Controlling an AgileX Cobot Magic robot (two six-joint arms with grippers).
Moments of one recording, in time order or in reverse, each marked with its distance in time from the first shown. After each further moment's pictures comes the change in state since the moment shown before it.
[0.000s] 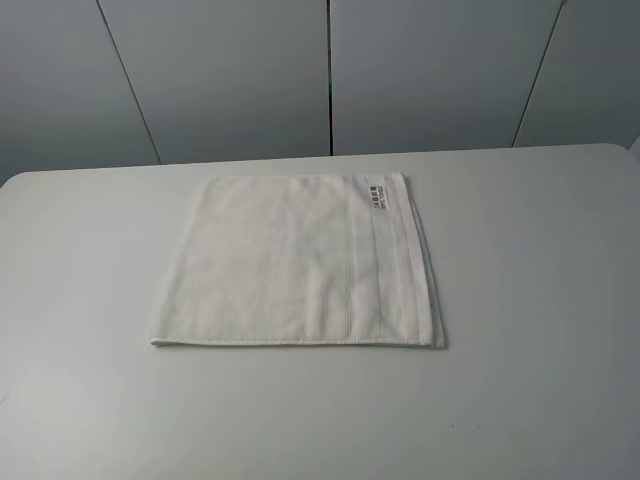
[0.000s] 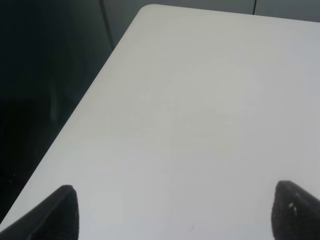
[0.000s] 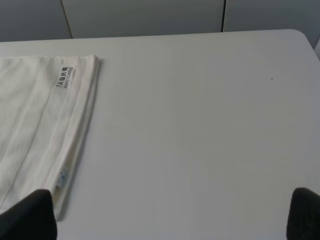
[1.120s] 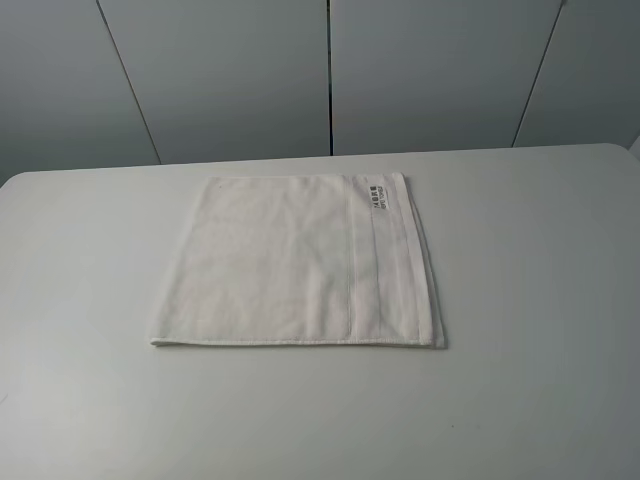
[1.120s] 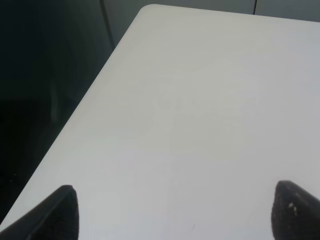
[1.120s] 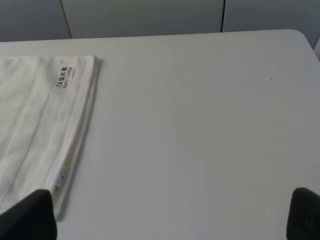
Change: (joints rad) left arm 0.000 0.000 0.000 0.002 0.000 0.000; right arm 0.000 0.000 0.000 0.000 0.000 0.000
